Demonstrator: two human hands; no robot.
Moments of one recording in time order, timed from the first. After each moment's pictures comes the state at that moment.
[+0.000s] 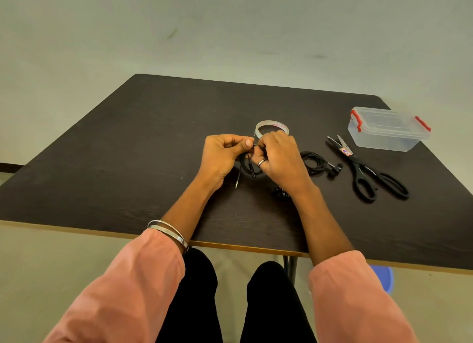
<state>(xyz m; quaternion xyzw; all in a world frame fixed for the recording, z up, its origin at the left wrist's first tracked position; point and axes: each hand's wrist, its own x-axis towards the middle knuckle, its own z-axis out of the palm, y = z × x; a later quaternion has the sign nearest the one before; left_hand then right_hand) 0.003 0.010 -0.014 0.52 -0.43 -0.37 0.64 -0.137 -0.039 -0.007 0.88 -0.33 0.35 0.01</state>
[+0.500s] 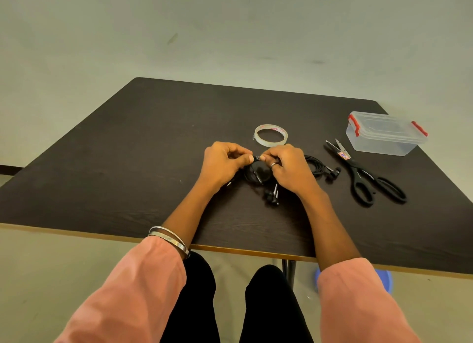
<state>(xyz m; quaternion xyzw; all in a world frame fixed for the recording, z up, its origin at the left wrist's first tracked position) 0.006 0.009 -0.020 0.64 -0.51 -0.26 0.51 -0.156 -0.052 -0.008 0.87 -0.39 0.27 -0.16</state>
